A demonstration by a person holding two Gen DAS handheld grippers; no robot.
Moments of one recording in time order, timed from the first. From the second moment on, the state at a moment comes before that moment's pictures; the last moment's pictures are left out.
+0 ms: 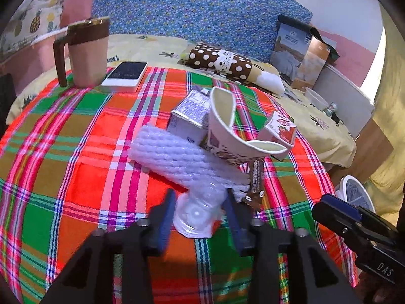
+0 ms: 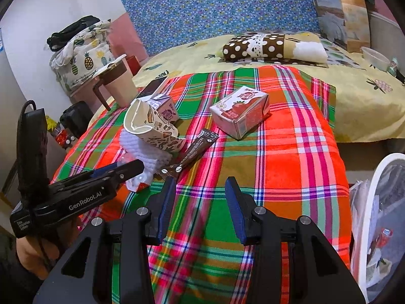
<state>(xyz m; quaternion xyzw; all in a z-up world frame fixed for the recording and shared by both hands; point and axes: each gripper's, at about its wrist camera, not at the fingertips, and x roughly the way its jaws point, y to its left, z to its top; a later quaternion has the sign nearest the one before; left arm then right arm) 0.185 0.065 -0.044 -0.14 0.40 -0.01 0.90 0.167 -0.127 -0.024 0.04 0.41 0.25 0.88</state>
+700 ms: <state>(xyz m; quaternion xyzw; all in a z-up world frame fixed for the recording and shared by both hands) 0.160 0.095 -0.032 -0.16 0.37 -0.03 0.91 0.196 -0.079 -0.049 0.03 0.46 0.23 0.86</state>
